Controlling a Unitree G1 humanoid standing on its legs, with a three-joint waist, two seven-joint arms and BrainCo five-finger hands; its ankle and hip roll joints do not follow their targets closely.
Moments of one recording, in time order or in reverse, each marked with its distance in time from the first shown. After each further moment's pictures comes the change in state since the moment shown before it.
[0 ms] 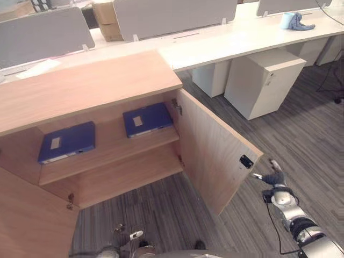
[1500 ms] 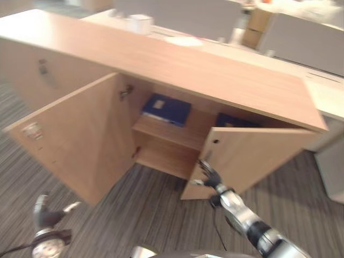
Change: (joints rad) left arm 0.291 0.275 0.595 -0.429 0.187 -0.084 0.274; right arm 0.156 0.251 0.157 -0.127 -0.001 -0.017 0.186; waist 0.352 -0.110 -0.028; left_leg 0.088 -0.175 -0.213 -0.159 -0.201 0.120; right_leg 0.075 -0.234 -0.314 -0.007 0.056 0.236
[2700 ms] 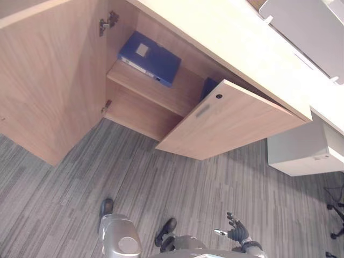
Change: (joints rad) left arm -0.488 0.517 -0.038 0.151 0.048 -0.005 0.234; right arm 0.260 0.051 -0.159 0.116 -0.038 0.001 -0.004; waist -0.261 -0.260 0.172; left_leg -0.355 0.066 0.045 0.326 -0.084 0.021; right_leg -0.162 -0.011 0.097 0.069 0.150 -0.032
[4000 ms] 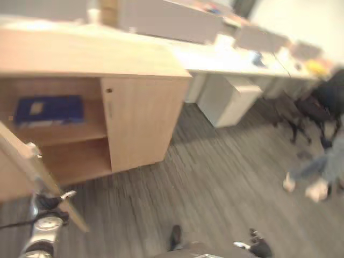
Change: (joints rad) left arm 0.014 -0.403 -0.266 0.289 -0.157 0.051 -0.281; right arm 0.163 -0.077 -0.186 -0.050 0.035 0.041 0.066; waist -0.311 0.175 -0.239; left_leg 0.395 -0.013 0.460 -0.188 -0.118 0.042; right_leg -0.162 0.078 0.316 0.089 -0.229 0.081
